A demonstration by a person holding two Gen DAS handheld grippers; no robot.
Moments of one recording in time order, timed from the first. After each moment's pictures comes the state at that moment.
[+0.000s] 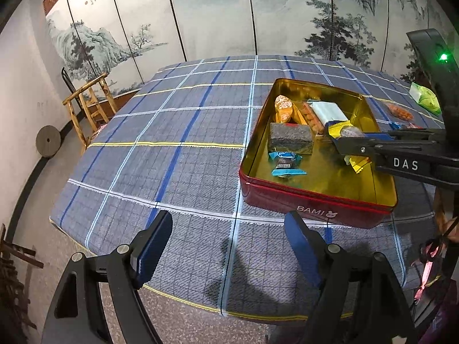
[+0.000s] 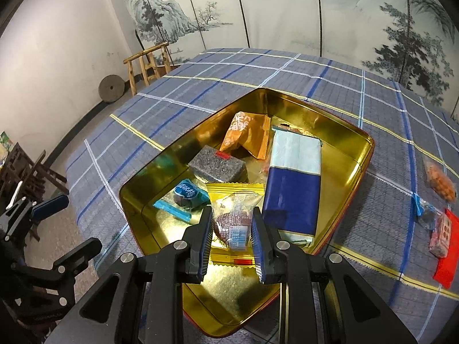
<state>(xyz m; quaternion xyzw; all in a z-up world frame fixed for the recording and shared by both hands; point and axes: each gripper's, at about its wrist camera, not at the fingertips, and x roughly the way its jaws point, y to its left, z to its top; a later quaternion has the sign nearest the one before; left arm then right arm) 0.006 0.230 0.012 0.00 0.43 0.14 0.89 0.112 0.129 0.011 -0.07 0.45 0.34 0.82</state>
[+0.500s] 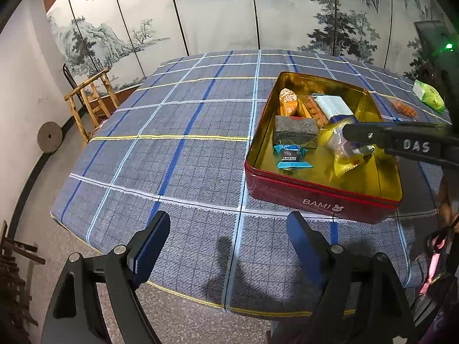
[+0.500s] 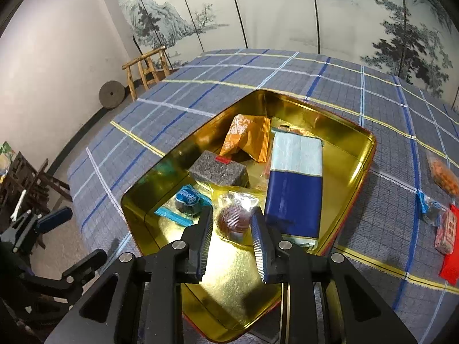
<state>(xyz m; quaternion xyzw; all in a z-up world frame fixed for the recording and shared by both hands) 0.004 0.233 0.009 0.00 0.44 0.15 0.88 0.118 0.131 0.010 -0.04 0.45 0.34 0.82</state>
